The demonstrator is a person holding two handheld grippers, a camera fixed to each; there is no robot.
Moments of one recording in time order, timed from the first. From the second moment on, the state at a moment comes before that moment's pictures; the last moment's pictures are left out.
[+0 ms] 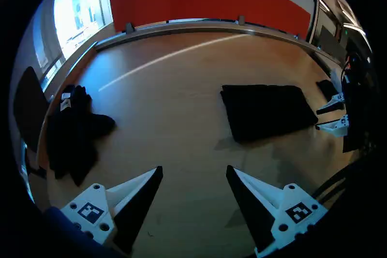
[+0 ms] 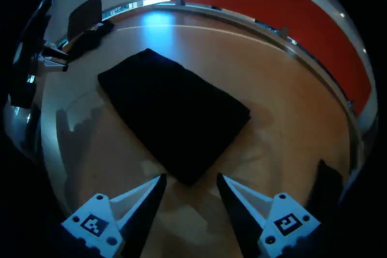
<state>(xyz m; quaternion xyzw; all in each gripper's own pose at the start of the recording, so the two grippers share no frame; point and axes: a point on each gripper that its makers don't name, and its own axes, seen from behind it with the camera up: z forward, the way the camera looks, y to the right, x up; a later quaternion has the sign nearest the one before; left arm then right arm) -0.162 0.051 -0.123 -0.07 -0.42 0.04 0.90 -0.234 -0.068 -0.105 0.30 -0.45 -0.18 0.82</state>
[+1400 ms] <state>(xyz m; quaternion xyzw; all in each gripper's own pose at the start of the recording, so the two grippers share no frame) -0.158 0.049 -0.117 -0.08 -0.41 0.04 0.91 -0.201 -0.080 -0.089 0.29 -0.42 -0.18 0.84</state>
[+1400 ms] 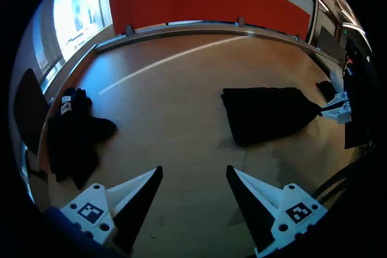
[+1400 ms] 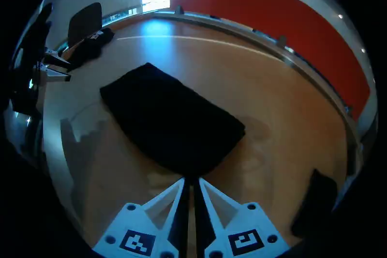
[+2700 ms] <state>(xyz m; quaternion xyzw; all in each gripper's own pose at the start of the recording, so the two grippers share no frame) -0.144 0.056 -0.116 -0.08 -0.40 0.05 0.91 -0.090 -0.084 -0.045 0.29 -0.32 -0.23 0.87</state>
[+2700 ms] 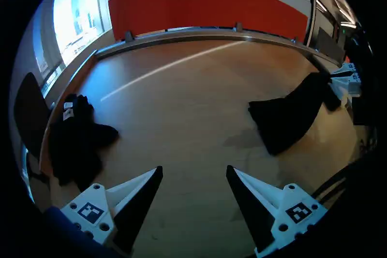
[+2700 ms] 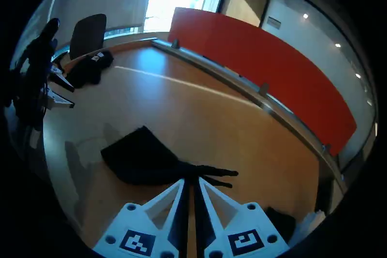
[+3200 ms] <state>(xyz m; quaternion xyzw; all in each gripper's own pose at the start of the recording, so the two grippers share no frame) -0.136 0.050 -0.121 -0.07 -0.39 0.04 0.92 -0.086 -0.149 -0.050 0.34 -0.30 -0.23 0.86</state>
